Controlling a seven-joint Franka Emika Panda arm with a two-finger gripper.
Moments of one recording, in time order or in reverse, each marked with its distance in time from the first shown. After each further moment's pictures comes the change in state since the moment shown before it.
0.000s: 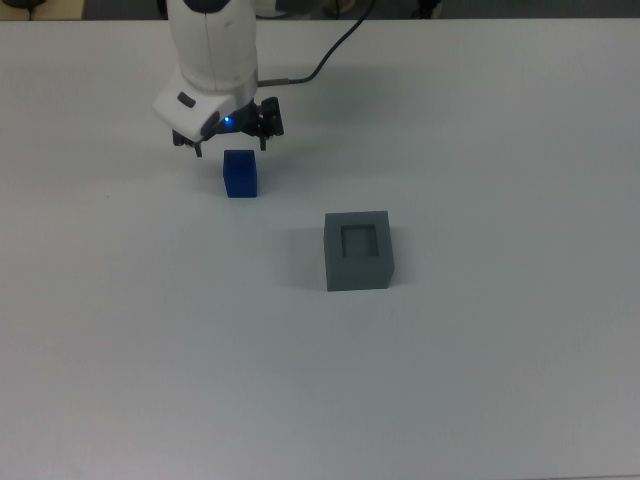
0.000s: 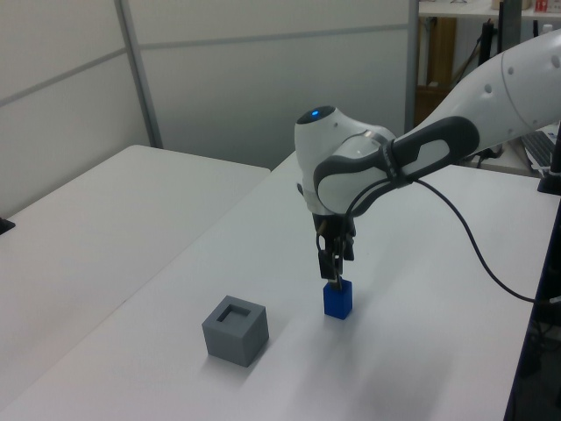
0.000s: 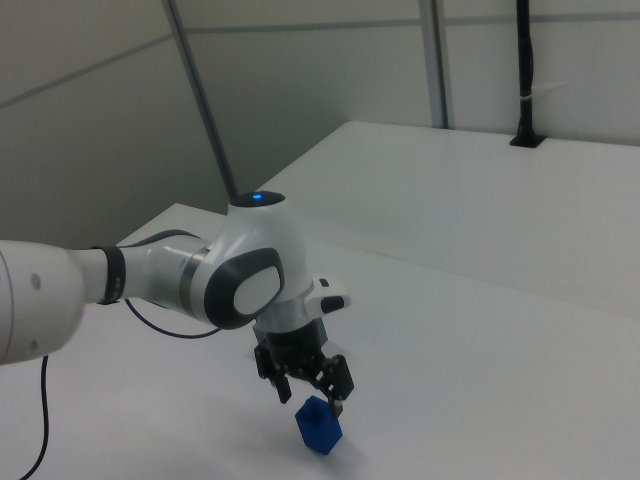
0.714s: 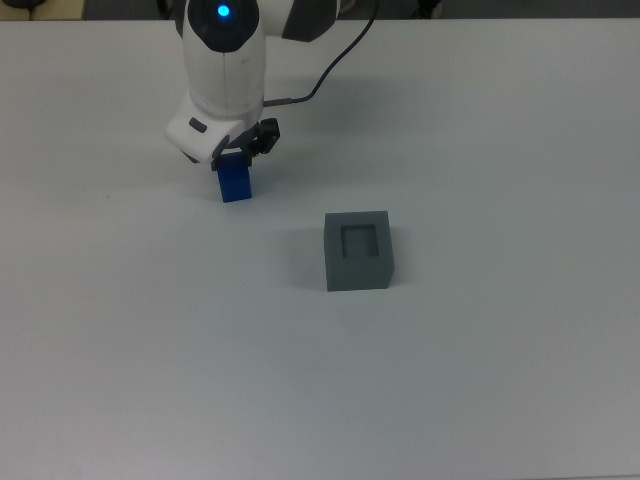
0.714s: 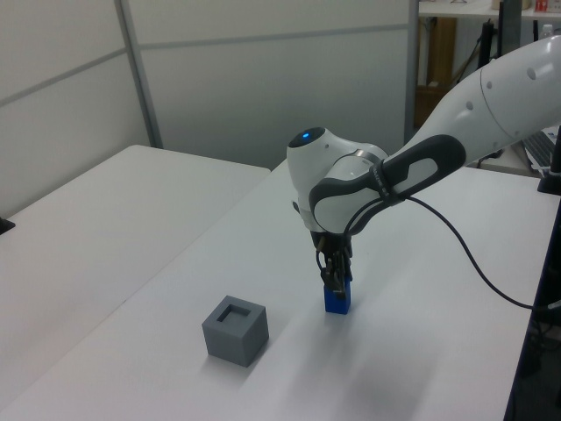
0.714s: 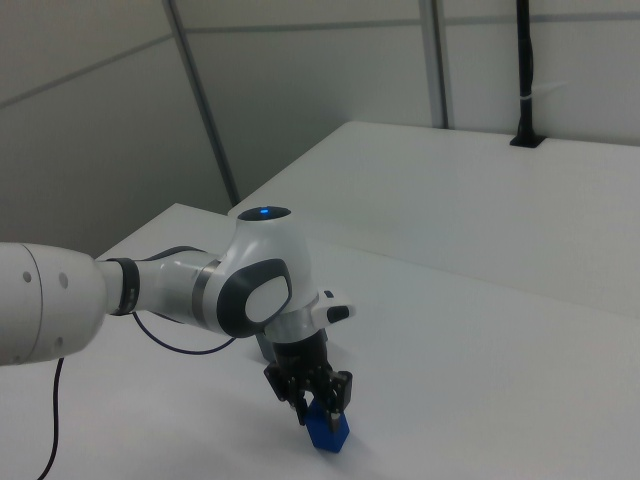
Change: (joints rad) arm 0.003 0.057 0.007 0.011 -0.056 0.015 -0.011
